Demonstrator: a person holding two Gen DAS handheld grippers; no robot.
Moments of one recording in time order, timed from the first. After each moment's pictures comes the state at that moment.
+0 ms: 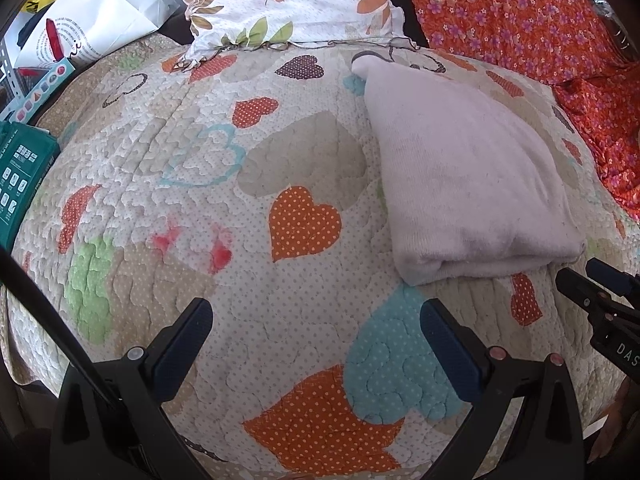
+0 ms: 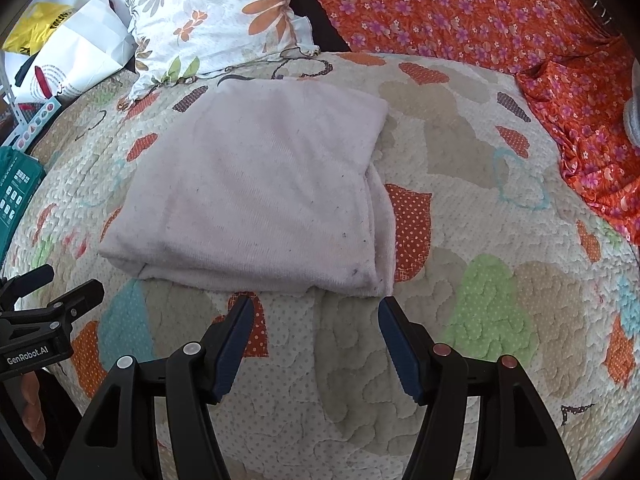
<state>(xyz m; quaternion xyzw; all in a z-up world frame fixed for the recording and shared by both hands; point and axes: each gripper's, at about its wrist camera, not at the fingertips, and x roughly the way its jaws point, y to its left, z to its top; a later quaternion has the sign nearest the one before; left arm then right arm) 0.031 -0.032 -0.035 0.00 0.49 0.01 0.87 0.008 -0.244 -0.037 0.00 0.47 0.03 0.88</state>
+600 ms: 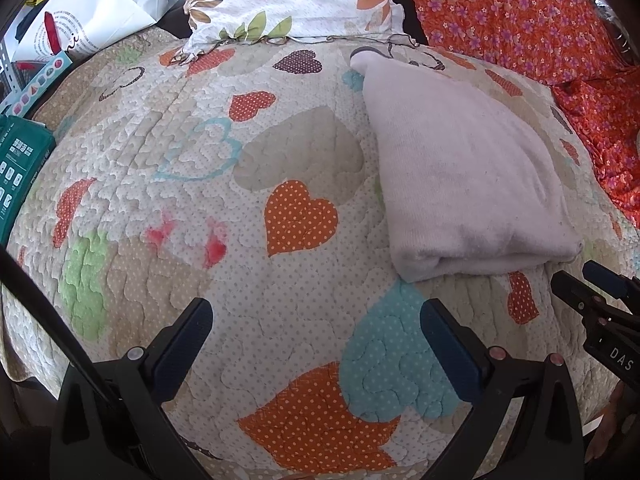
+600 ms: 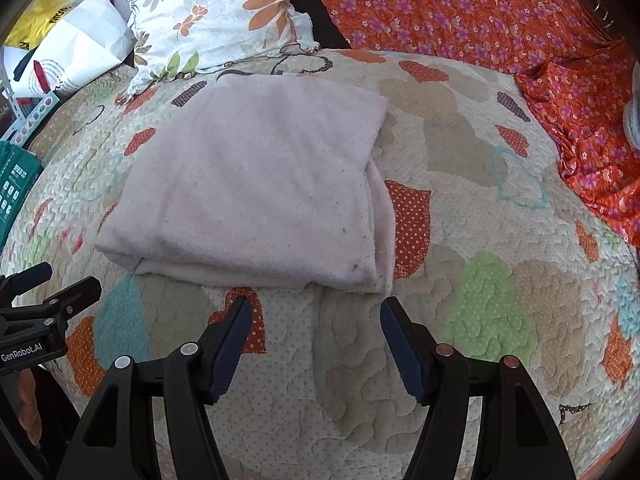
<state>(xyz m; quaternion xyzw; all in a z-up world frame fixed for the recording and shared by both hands) 0.031 -0.031 -0.037 -0.01 0.50 0.00 0.87 0.007 -0.244 -0.039 -0.01 0.48 0.03 0.88</state>
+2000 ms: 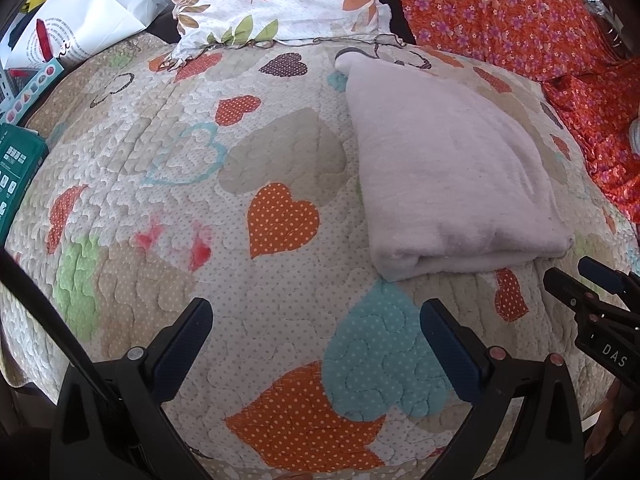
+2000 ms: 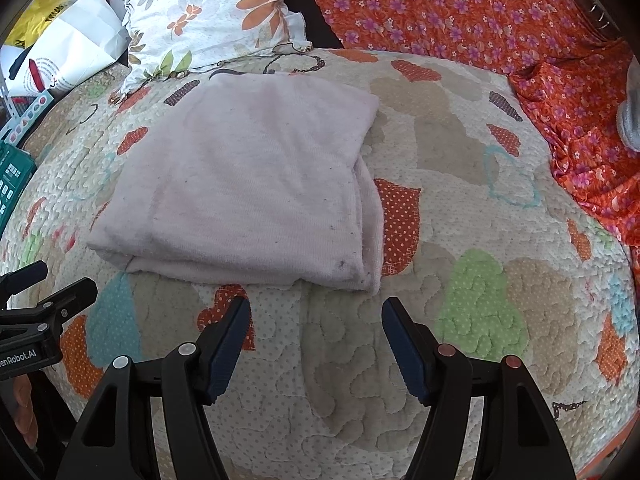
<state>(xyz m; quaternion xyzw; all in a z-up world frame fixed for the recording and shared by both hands) 0.030 -0.043 -0.033 -0.01 0.49 -0.01 0.87 0.007 -0.249 -0.039 -0.02 0.48 0.02 0.88</state>
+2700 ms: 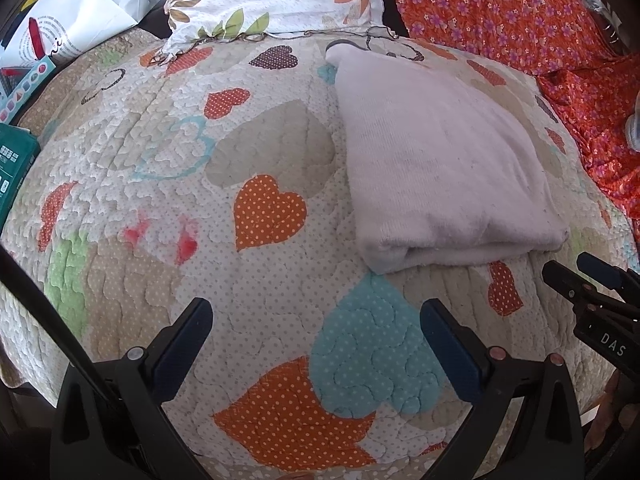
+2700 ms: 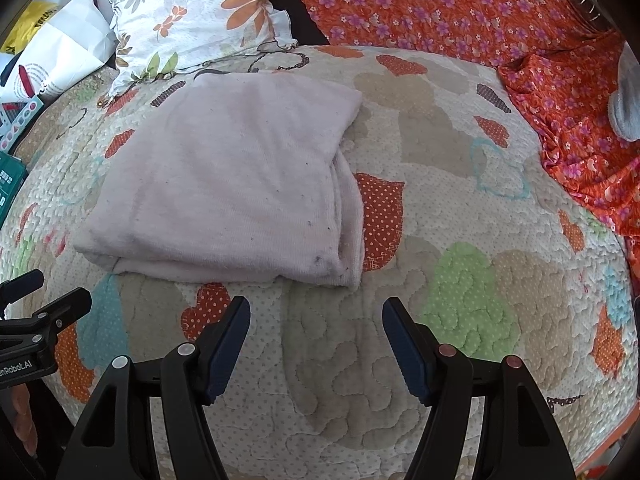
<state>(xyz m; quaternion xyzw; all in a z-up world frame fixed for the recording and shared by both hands) 0.030 -0.047 -0.038 -0.01 0.50 -0.02 0.86 0.007 -0.259 -0.041 -0.01 0.48 0.00 0.88</state>
